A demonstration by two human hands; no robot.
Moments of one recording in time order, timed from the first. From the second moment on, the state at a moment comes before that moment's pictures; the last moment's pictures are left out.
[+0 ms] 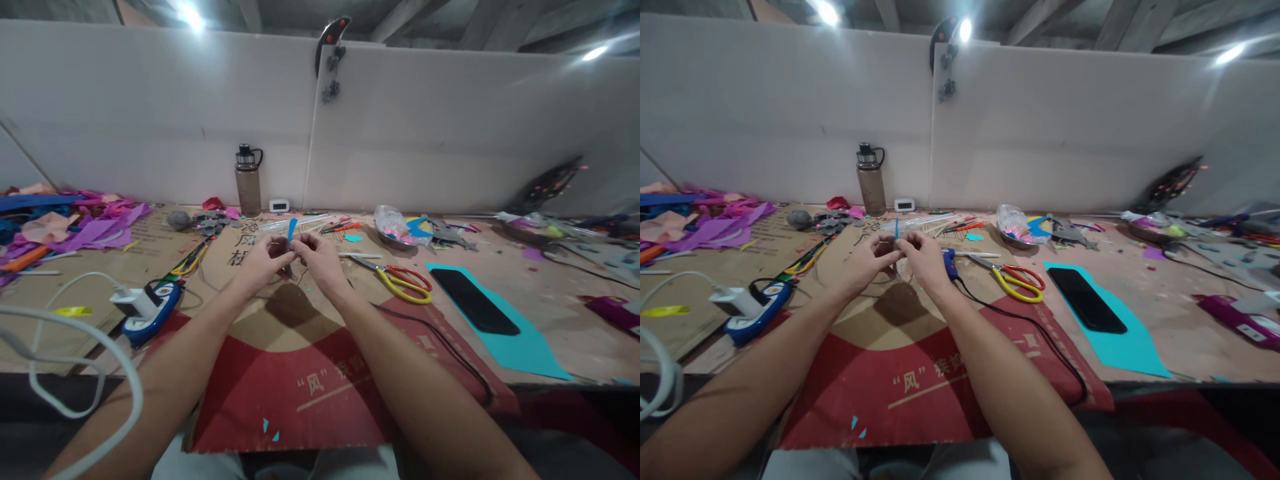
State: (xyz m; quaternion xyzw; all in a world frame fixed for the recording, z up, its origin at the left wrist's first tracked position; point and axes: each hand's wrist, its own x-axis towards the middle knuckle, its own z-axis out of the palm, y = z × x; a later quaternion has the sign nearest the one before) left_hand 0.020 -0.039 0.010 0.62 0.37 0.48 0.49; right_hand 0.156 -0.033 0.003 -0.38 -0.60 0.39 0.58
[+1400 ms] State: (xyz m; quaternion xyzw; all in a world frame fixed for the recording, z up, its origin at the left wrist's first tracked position) left_hand 0.019 -0.033 0.007 0.50 0.41 0.49 0.59; right_hand 0.169 -0.037 0.000 -0.48 -0.63 0.27 0.56
